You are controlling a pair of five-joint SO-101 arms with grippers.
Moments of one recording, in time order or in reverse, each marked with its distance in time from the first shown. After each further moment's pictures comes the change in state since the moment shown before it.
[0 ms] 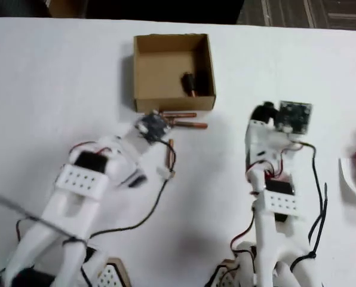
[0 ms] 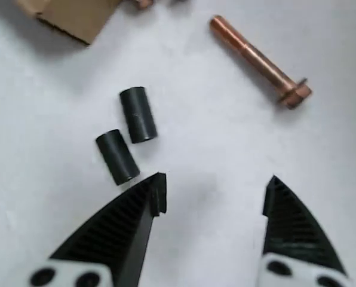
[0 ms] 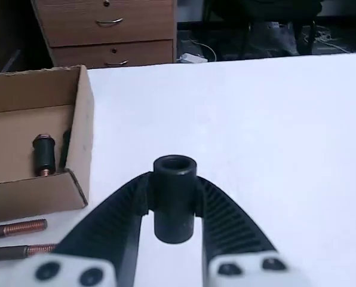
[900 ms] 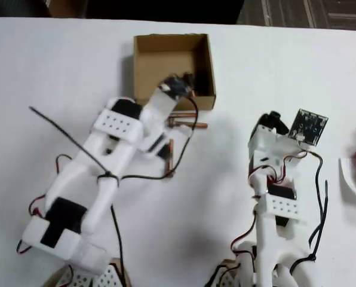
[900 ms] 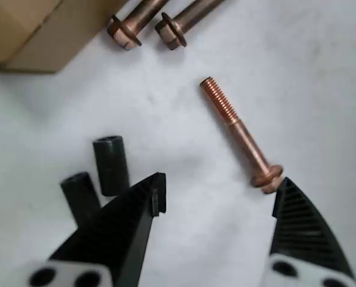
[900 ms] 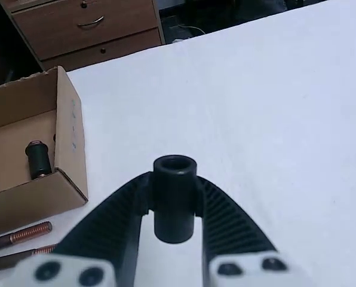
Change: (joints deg) left arm 5.6 33.5 -35.8 11.2 26.9; right arm 1.9 -0.2 3.2 0.0 -9.2
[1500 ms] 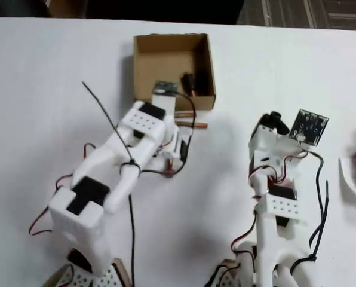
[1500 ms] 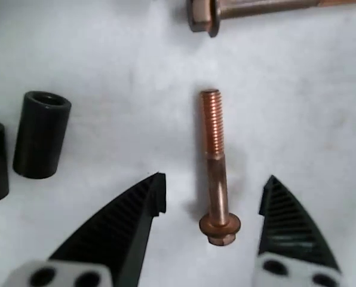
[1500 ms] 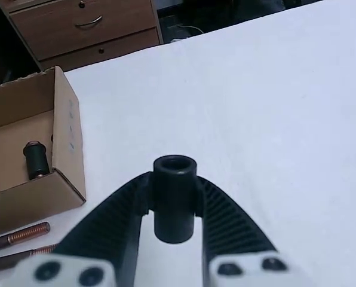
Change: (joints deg) left arm 4.5 14.5 -6.6 -0.2 30.2; right arm 0.3 0.0 0.0 0.0 0.0
